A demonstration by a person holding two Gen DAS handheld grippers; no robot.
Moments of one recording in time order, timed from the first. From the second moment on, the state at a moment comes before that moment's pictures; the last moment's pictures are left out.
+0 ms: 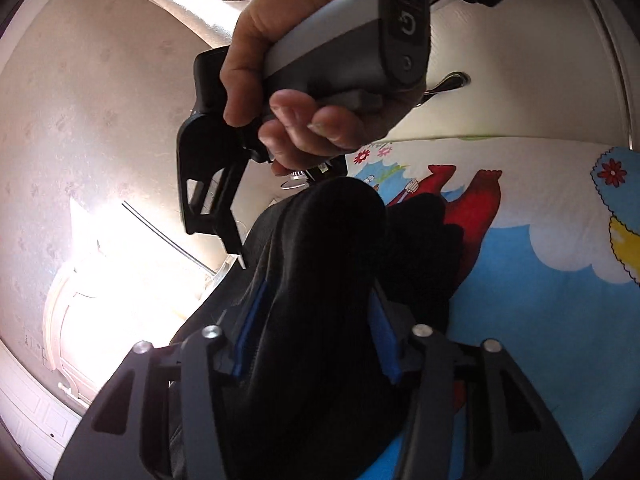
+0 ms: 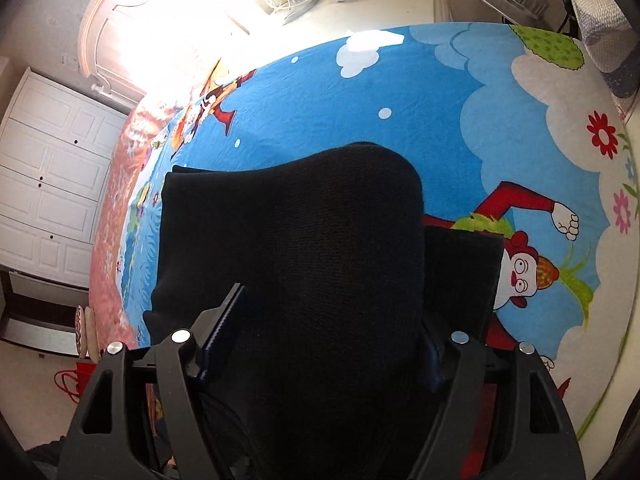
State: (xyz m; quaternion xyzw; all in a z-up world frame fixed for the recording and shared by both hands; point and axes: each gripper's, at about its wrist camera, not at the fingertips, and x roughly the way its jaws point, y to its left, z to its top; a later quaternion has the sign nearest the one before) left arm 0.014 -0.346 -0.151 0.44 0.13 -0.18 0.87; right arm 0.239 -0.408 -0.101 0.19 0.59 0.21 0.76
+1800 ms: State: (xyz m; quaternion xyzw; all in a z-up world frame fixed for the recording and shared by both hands) left arm -0.024 -0.123 -0.139 0.31 0.25 -0.28 0.87; right arm 0.256 -0.153 -0.123 -0.26 0.42 0.03 0.87
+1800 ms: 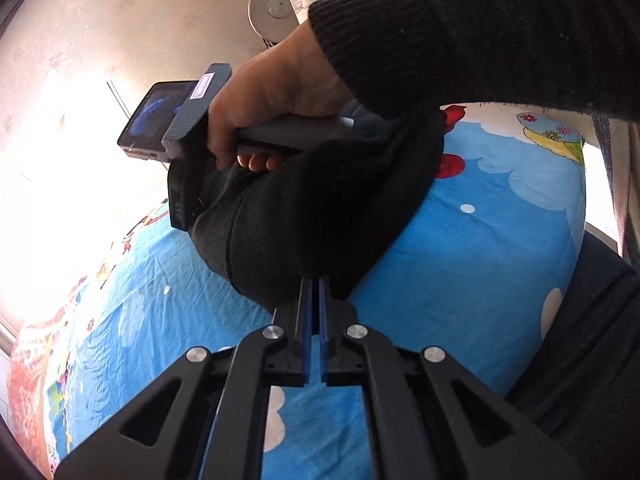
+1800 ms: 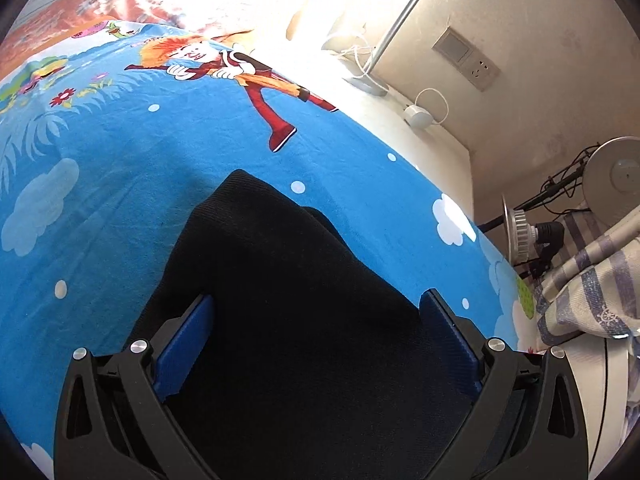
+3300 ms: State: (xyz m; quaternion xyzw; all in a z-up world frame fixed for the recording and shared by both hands) left arm 0.217 -0.251 -0.050 0.15 0.37 -0.38 0.83; right arm 0.072 -0.301 -0.110 0.02 0.38 -0.05 0.92
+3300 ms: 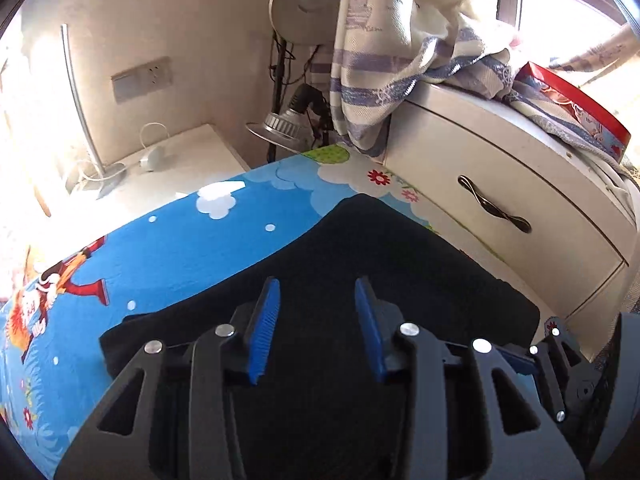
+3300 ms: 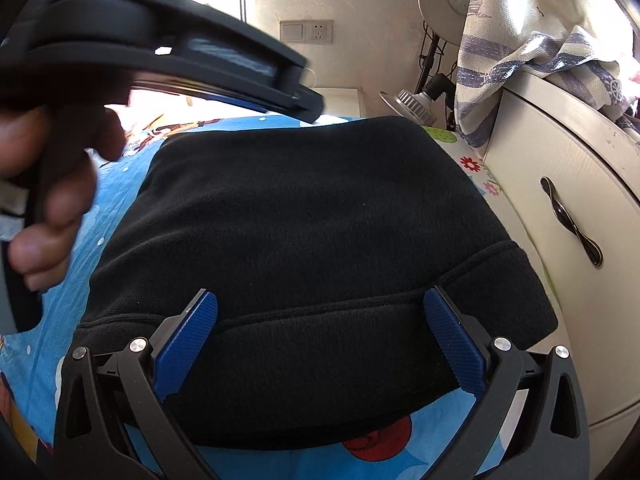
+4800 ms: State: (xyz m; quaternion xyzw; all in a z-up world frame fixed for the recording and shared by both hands) left arm 0.277 -0.404 -0.119 0.23 0.43 -0.35 0.80; right arm 0.066 -0.397 -0.129 0.15 0.40 -0.12 0.90
